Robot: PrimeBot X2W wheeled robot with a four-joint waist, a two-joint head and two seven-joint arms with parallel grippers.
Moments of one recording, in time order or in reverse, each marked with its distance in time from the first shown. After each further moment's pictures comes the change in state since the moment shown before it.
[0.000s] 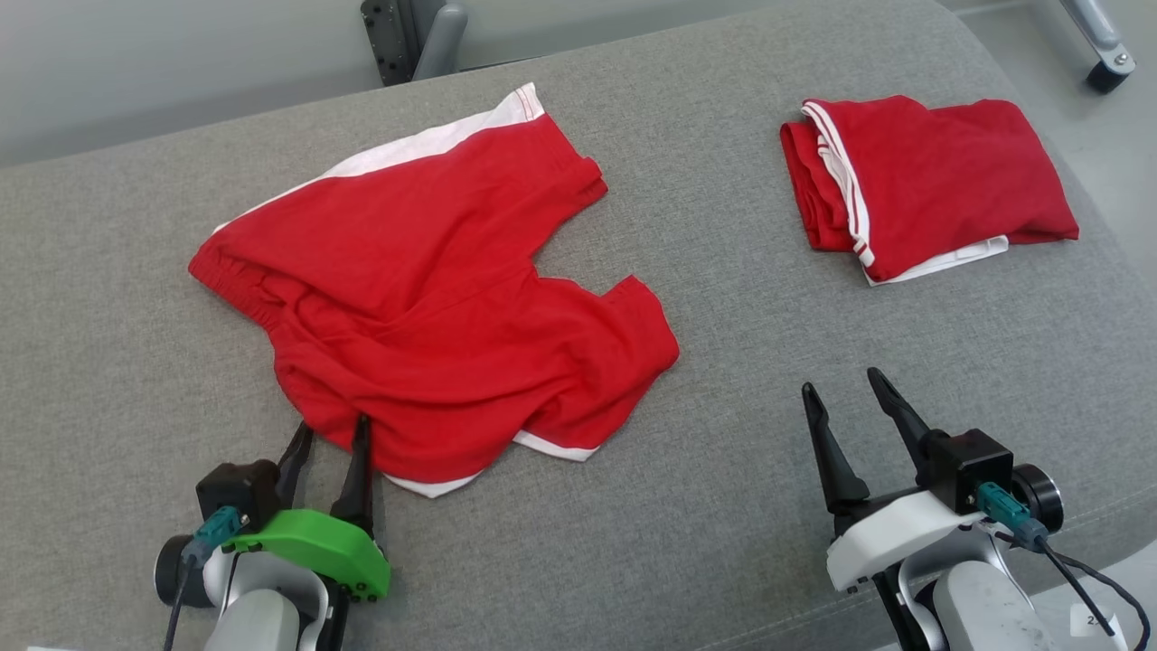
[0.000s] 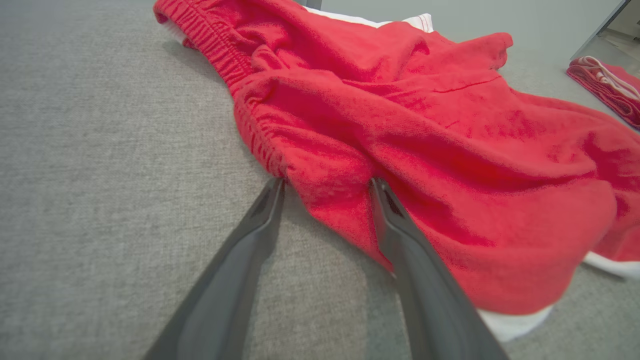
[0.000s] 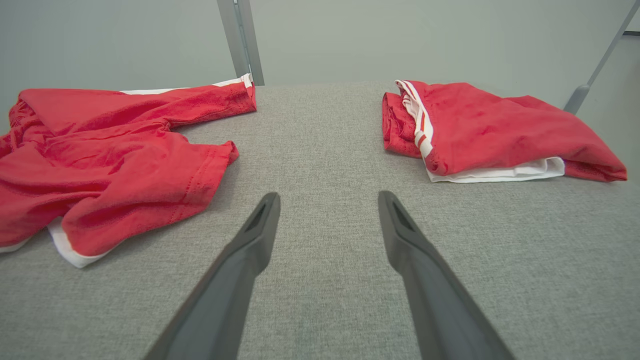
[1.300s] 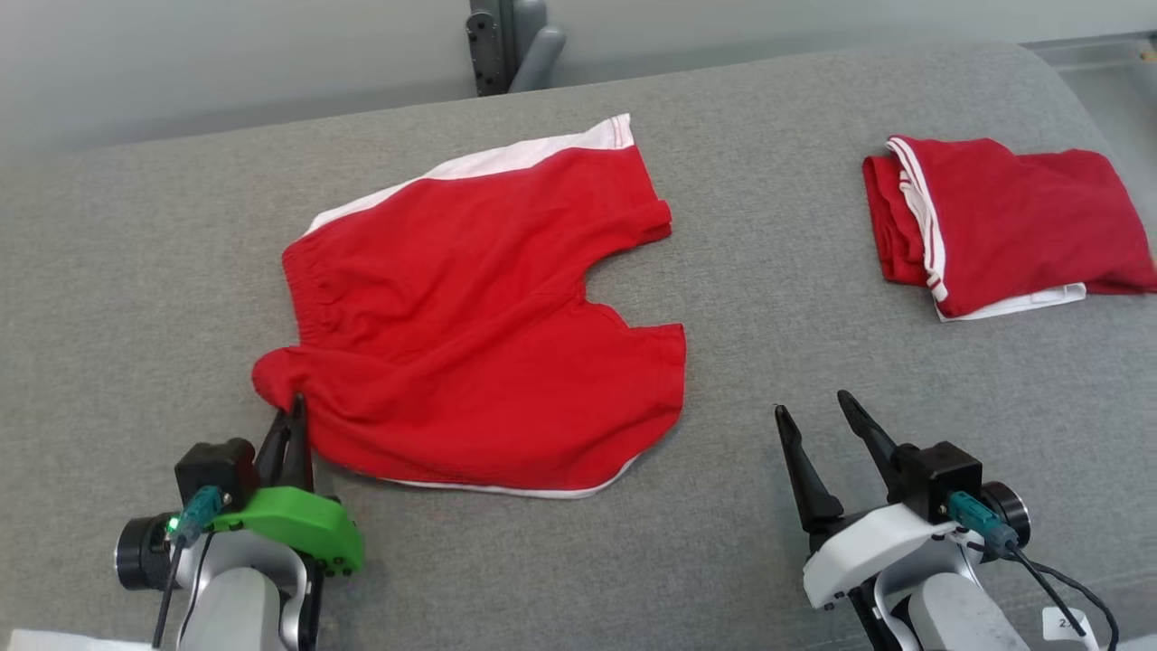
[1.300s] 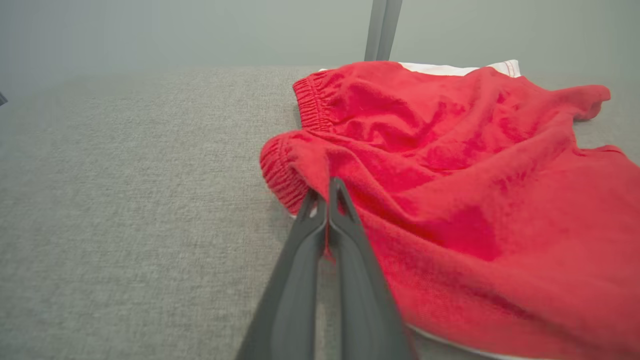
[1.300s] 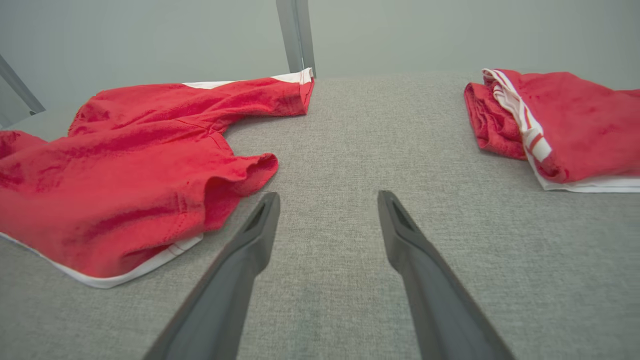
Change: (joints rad) left arm -0.024 -0.024 0.115 -0.029 0.164 0.044 0.000; right arm -0.003 0.018 0.043 0.062 0.043 0.000 0.000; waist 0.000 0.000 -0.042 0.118
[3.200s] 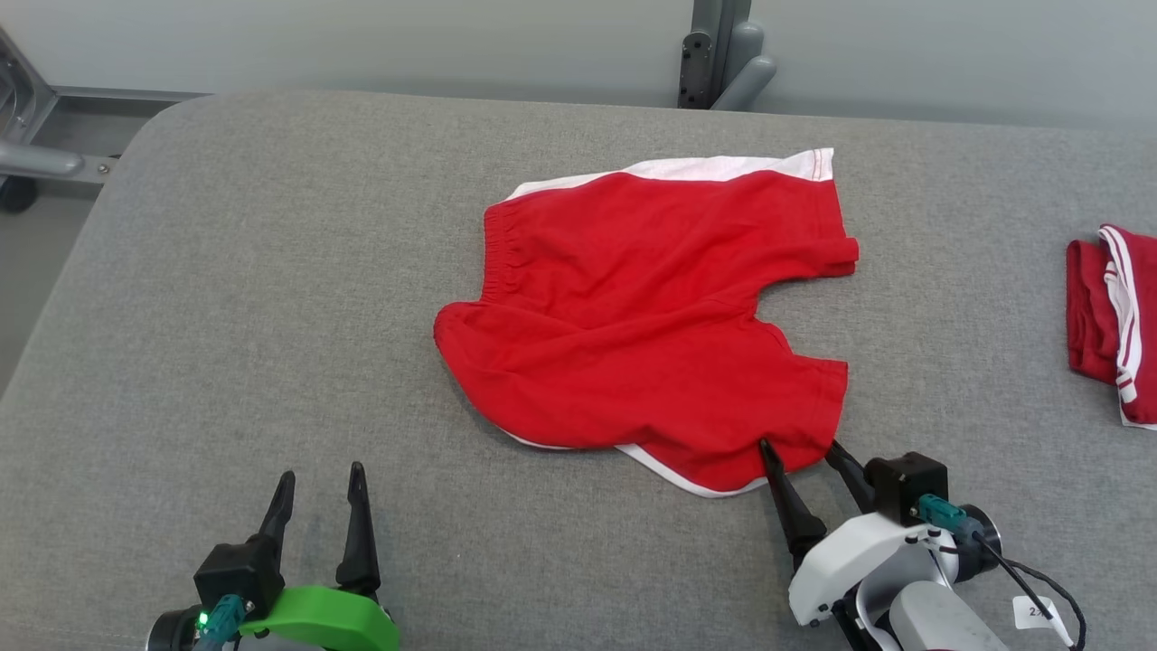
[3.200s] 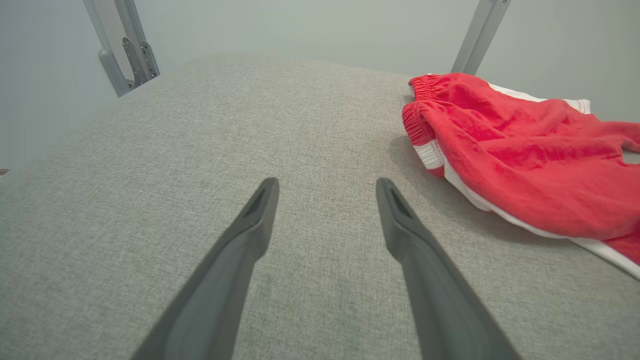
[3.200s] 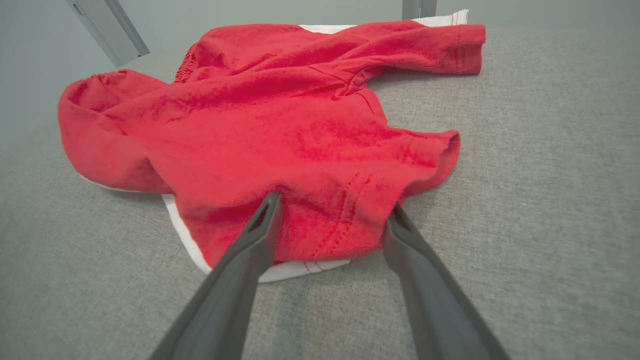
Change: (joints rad) left arm 0.257 -0.011 -0.094 -0.278 -0.103 0.084 0.000; right arm -0.057 -0.009 0.066 0.190 0.084 0.000 0.000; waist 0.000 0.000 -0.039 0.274
